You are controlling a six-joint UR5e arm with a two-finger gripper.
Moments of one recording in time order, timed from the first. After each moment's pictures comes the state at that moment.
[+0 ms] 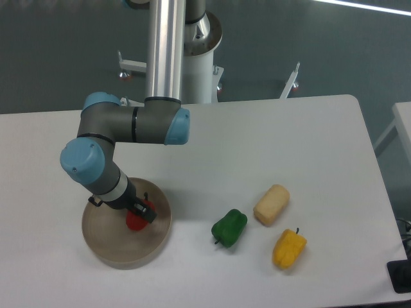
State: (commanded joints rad) arm 1.79 -2.20 -1.33 -1.18 1.79 0.56
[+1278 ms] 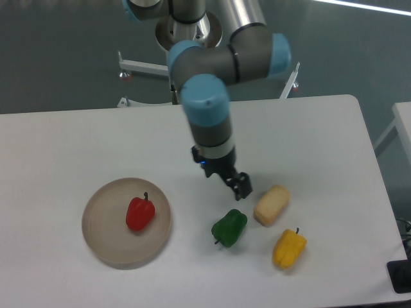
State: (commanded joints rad) arm 2.18 -1.99 -1.39 -1.18 1.67 1.15
